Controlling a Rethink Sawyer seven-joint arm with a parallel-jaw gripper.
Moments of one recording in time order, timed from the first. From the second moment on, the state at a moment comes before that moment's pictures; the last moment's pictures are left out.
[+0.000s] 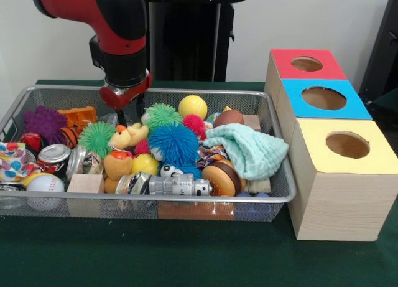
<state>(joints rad) -0.61 -0.45 0.03 1.83 -0.22 0.29 0.41</state>
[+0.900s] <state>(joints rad) -0.62 -0.43 -0.02 1.79 -0.22 0.29 0.41</state>
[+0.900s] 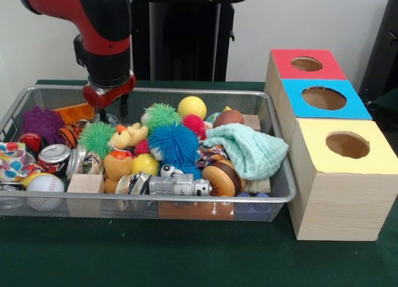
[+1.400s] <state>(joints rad) -0.63 -0.42 -0.04 1.76 -0.22 0.29 0.41</state>
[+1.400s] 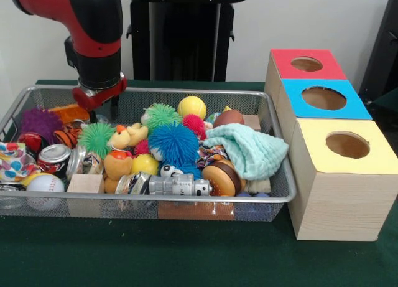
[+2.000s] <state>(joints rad) -0.63 -0.41 -0.06 1.75 -0.22 0.26 0.41</state>
